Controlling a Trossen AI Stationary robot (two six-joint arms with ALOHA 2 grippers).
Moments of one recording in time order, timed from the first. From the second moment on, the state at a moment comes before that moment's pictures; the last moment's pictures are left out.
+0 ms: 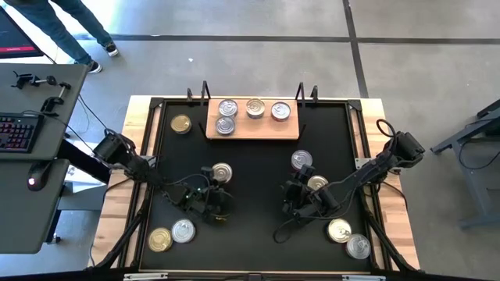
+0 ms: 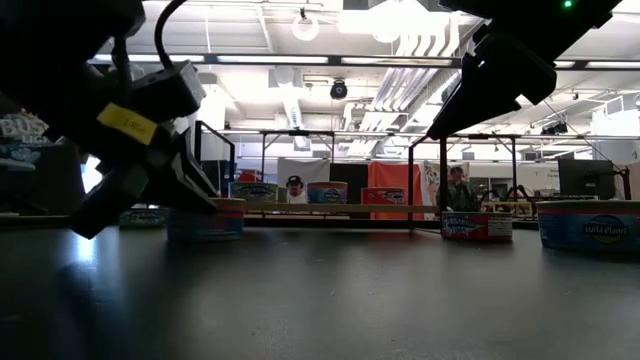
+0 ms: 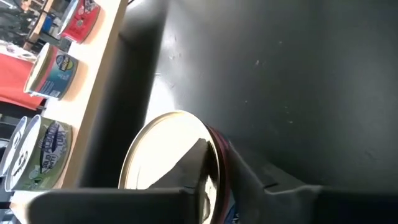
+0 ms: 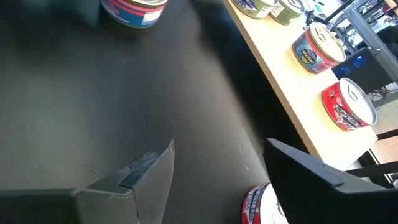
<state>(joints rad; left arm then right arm) -0.51 1.73 0.69 -0.10 -0.91 -0.18 0.54 1.65 1.04 -0.65 0.91 0.62</state>
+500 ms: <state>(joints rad) -0.50 1.74 0.82 -0.12 -0.86 0.08 0.57 1.65 1.04 -0.65 0.91 0.63</state>
